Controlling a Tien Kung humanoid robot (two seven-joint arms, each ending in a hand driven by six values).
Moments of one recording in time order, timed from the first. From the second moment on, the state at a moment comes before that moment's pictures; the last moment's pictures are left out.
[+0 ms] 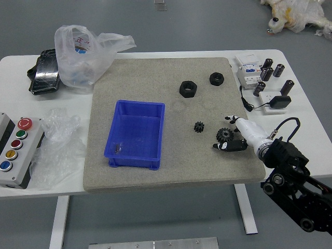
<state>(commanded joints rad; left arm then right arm) -0.13 0.19 -1.17 -0.34 1.09 0.07 0.39 0.27 -0.35 0.94 1.37 -1.97 -0.03 -0.44</state>
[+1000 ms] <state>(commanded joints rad) -0.13 0.19 -1.17 -0.34 1.10 0.07 0.39 0.58 -0.28 0.65 1.35 -1.93 -0.18 -0.32</state>
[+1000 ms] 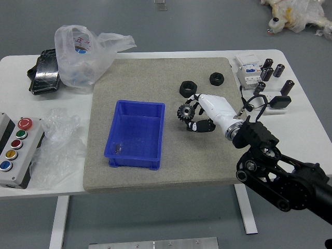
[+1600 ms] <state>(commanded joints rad) -0.13 0.19 -1.18 -0.35 1.12 0.06 0.40 0.75 -0.18 0.46 1.25 -1.88 -0.17 -0.29</state>
